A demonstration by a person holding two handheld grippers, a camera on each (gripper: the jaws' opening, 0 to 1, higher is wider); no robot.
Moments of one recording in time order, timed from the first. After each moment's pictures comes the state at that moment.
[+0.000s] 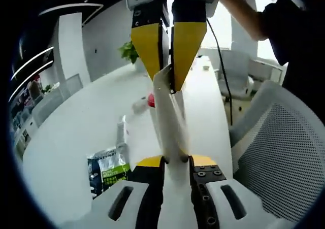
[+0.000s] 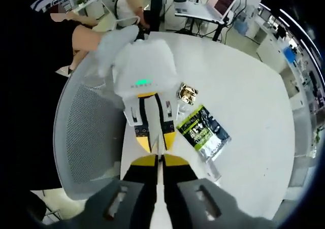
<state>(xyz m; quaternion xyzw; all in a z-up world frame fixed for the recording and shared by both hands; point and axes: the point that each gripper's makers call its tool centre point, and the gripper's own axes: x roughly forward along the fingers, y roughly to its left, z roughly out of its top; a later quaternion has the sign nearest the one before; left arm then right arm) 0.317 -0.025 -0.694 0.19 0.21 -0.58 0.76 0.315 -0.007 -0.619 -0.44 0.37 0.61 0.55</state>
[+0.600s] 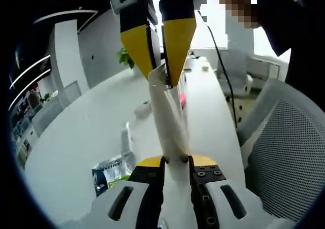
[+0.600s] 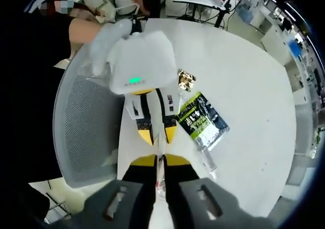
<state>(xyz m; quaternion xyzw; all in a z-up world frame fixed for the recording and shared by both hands) 0.336 -0.034 -0.695 0.20 0.18 -0.59 0.76 0.338 -0.021 -0.618 -0.47 0.41 0.59 0.52</state>
